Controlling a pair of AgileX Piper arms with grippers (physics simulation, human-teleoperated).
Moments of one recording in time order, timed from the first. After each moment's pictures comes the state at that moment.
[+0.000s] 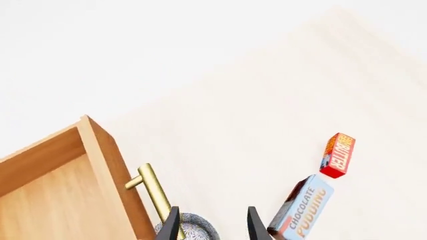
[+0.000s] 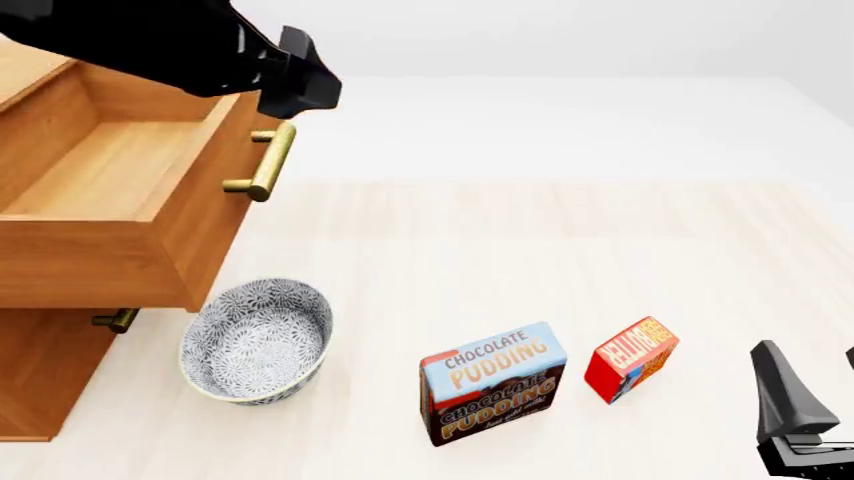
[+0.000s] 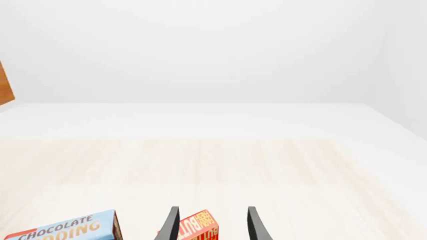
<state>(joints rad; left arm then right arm) -0.53 1.34 -1.56 0.92 0.02 0.00 0.00 0.00 0.00 0.00</state>
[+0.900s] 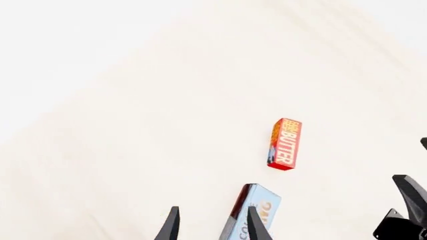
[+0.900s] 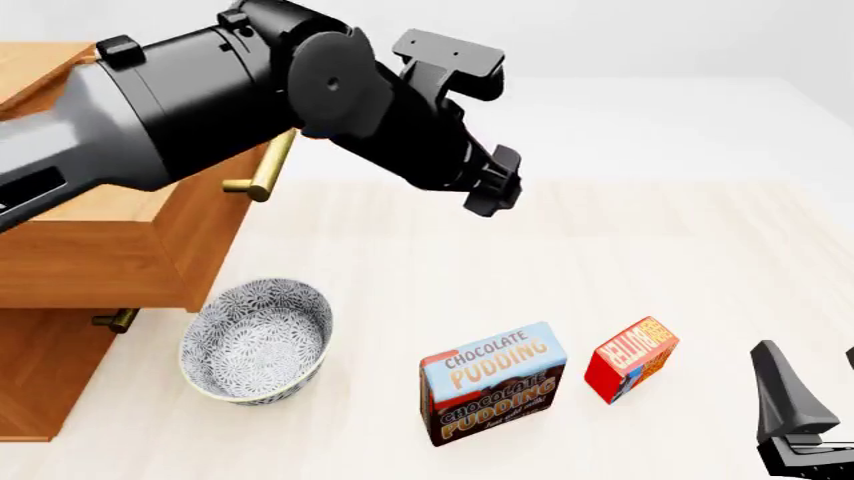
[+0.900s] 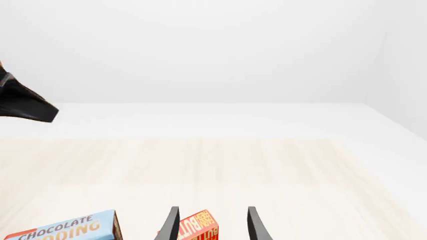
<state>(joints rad) -0.80 1.69 -1.65 0.81 -0.06 0.00 0.00 0.00 0.00 0.00</state>
